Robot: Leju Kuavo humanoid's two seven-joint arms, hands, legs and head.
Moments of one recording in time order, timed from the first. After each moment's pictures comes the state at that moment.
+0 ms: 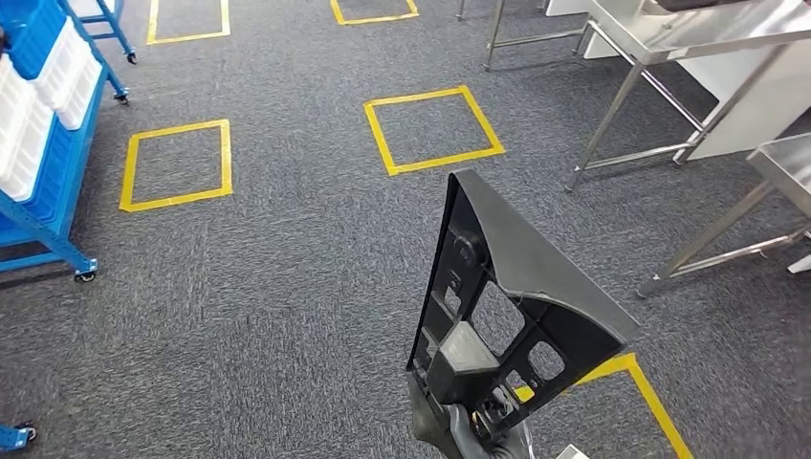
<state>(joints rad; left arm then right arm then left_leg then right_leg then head) 0.00 0.06 0.74 -0.25 -0.56 0.07 -0.28 0.32 0.15 0.29 -1.69 -0.01 0.09 -0.62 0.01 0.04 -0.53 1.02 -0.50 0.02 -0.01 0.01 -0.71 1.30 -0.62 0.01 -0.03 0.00</state>
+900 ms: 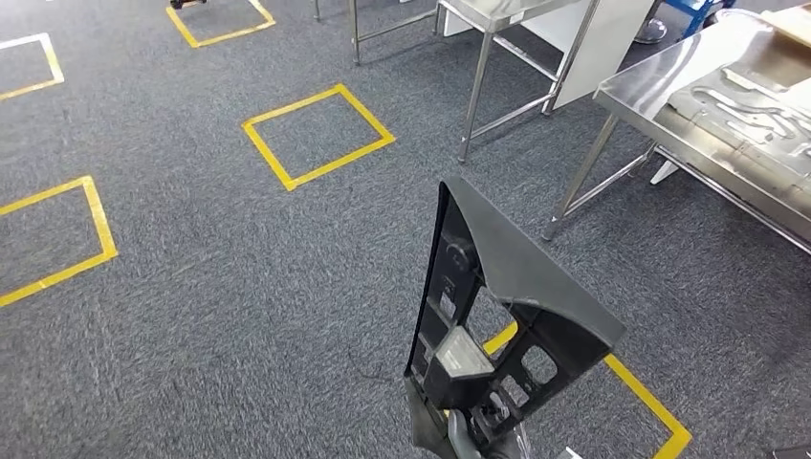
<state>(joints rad) -0.01 0.05 0.75 -0.25 -0.56 0.06 -0.27 0.32 0.14 0.29 -1.68 -0.01 0.09 -0.62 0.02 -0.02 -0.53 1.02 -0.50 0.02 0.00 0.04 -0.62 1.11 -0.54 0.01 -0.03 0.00</state>
